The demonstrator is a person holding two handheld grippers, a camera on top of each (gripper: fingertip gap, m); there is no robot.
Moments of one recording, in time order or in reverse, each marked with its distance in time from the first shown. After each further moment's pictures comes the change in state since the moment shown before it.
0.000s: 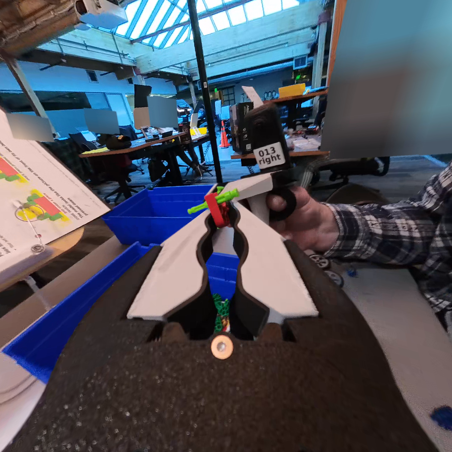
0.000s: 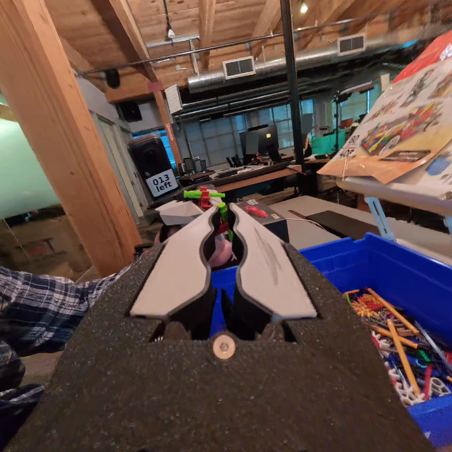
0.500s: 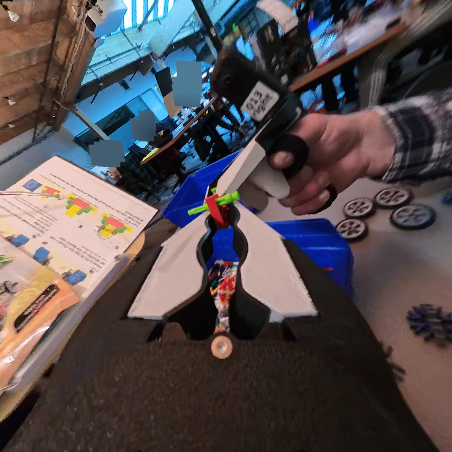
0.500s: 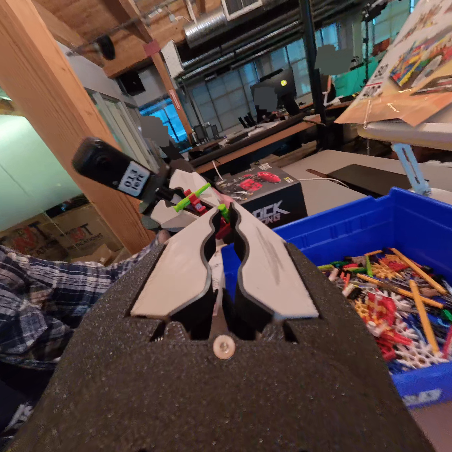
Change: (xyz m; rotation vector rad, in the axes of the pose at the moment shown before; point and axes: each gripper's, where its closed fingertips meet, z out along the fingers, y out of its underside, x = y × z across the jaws) left arm -0.001 0.021 0.004 -0.191 -0.134 0.442; right arm 0.007 0.018 -0.003 -0.162 -0.043 0.169
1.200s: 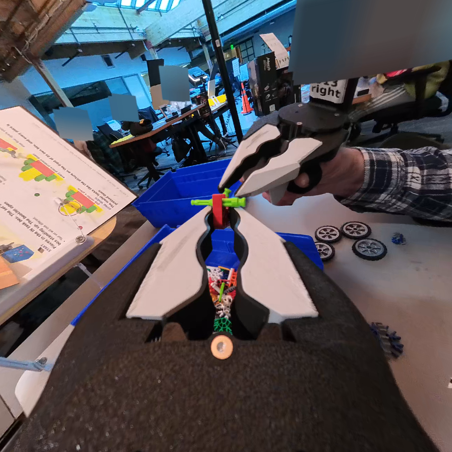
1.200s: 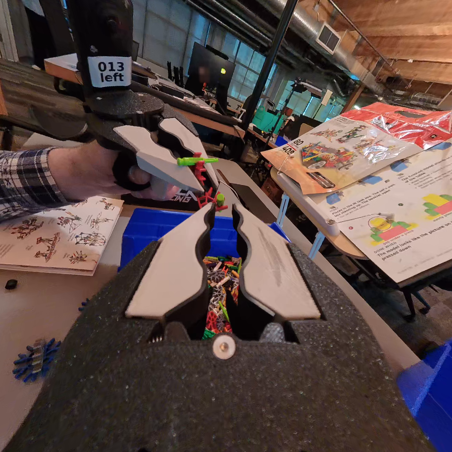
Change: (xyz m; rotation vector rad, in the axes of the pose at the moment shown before) left arm -0.012 0.005 -0.004 0.051 0.068 -0.274; right arm 0.015 -0.003 -0.015 -0.132 0.312 -0.739
